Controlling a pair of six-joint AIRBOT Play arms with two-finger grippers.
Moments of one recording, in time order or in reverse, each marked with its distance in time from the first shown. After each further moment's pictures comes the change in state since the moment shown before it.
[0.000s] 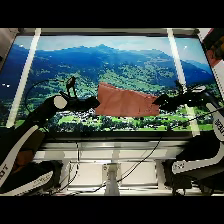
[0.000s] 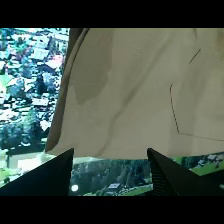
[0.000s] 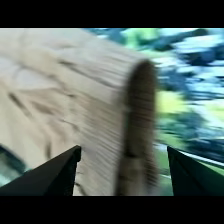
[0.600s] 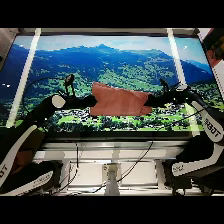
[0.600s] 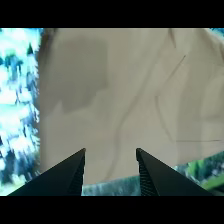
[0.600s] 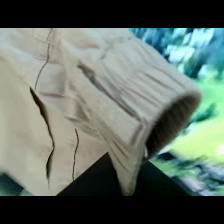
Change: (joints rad) left arm 0.029 0.016 0.000 0.000 0.063 0.148; right arm 0.174 0.024 -0.001 0.002 -0.198 0.007
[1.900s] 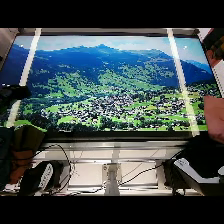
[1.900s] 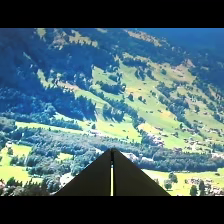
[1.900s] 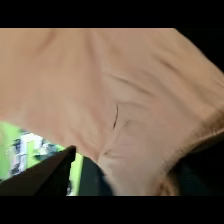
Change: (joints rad) left arm 0.625 0.505 0.000 0.483 -0.140 0.112; right arm -0.996 0.527 0.002 -0.779 0.185 0.772
